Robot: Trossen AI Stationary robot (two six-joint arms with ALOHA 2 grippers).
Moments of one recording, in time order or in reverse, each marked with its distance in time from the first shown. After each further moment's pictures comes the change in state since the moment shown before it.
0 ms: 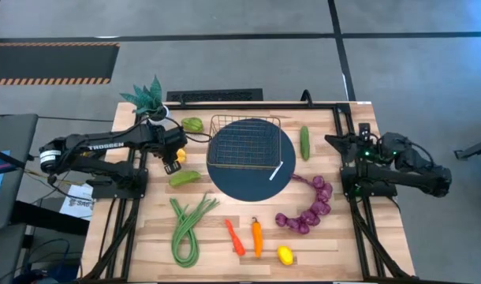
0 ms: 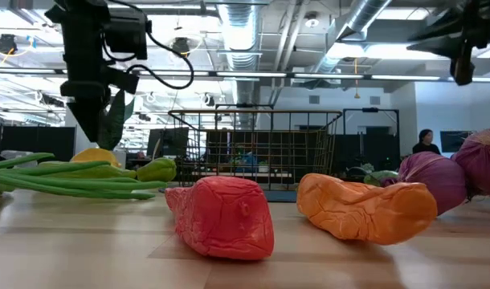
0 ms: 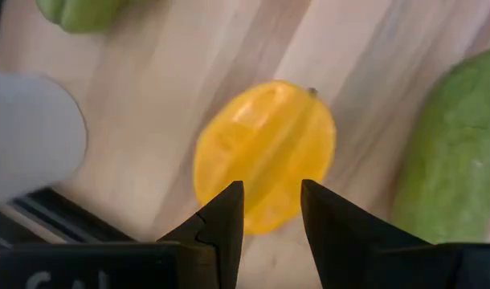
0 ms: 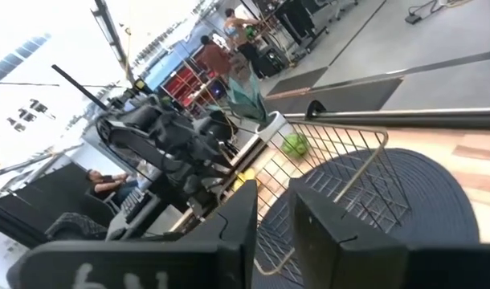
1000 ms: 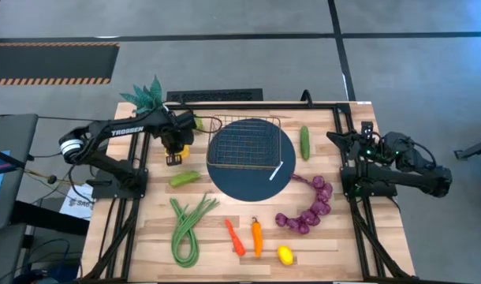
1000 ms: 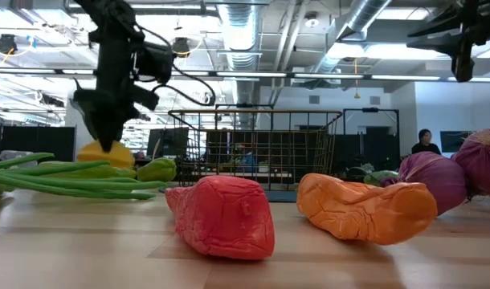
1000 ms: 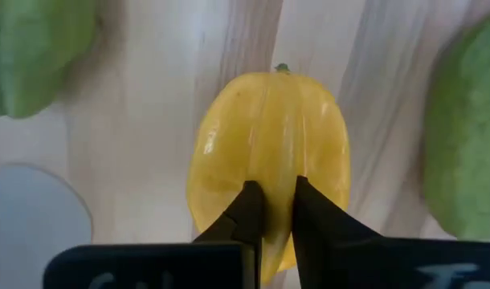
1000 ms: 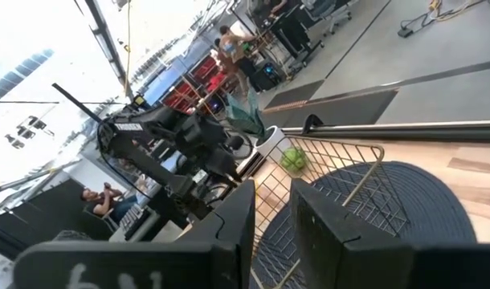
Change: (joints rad) left arm 0.179 0.264 0.173 -0.055 0.146 0.423; right arm -0.001 0.000 0.005 0.021 0.042 0.006
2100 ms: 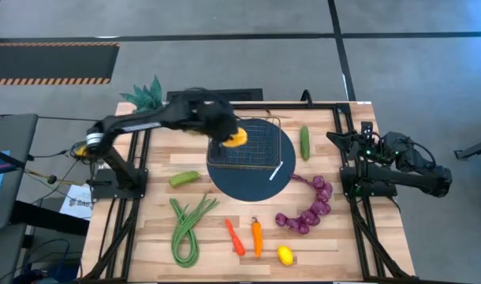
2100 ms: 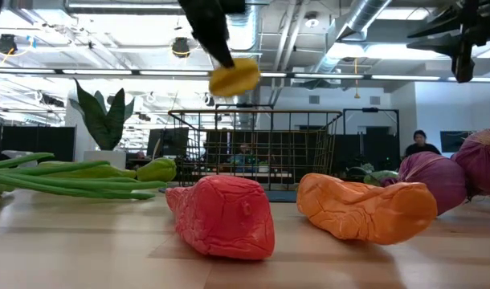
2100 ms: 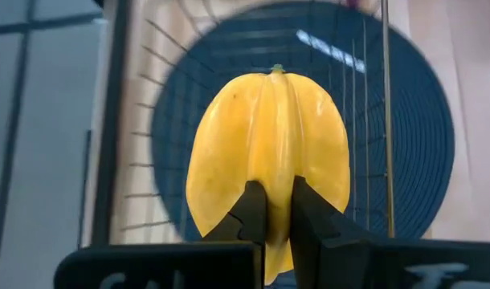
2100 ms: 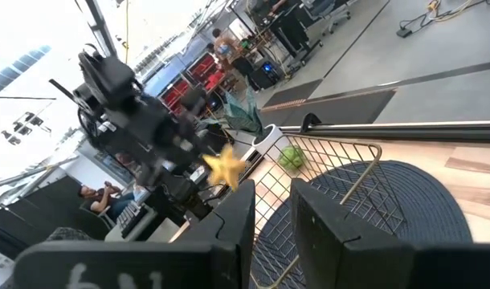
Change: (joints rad) left arm -0.319 0.289 0.711 0.107 0.001 -0.063; right arm 0.000 0.000 0.000 -0.007 0.000 -0.008
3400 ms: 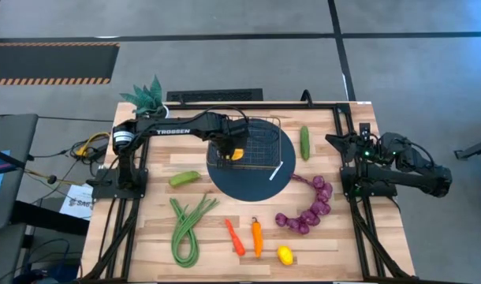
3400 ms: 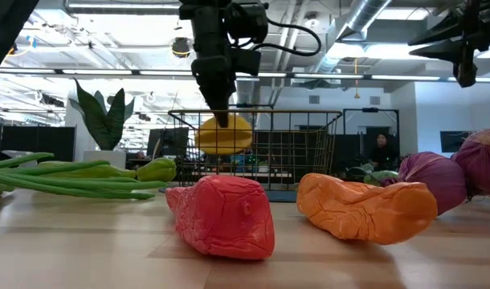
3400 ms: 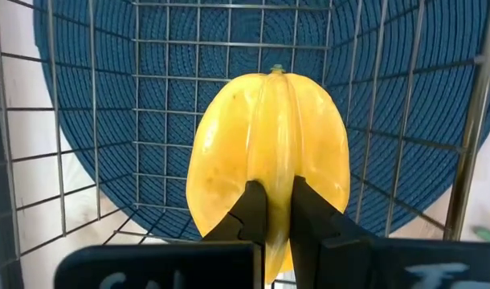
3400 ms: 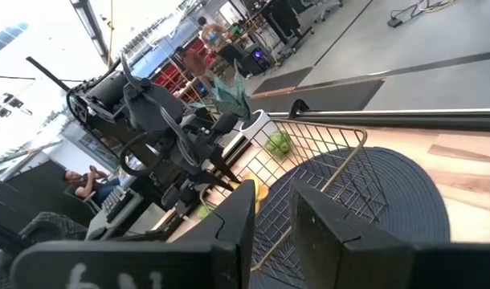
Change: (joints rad) left arm -0.019 0.216 0.000 -0.093 -0.014 -0.090; right arm 0.000 0.000 0.000 -0.060 -0.009 -0.016
